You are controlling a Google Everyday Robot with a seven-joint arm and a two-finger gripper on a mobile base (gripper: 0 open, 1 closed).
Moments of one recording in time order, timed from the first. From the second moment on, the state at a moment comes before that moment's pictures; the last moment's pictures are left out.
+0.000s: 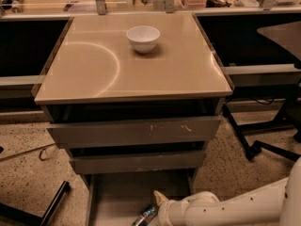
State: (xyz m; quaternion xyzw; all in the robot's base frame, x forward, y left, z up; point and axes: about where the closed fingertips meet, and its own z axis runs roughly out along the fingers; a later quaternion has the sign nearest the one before) arm 0.374 0.000 0.368 -0.59 0.73 0.21 0.28
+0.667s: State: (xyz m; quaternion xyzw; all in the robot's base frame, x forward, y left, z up) arm 0.346 0.016 0.334 -0.58 0.73 0.25 0.26
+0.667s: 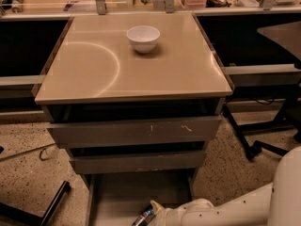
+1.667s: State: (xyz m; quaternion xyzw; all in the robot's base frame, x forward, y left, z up) arm 0.358 0.053 0.248 -0.55 0.74 0.28 0.28
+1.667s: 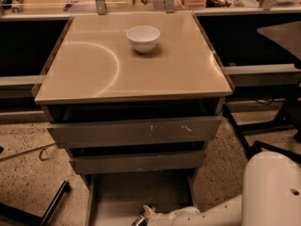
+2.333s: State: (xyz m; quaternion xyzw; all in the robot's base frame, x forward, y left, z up) arm 0.356 0.038 0.194 -0.54 0.74 0.27 0.29
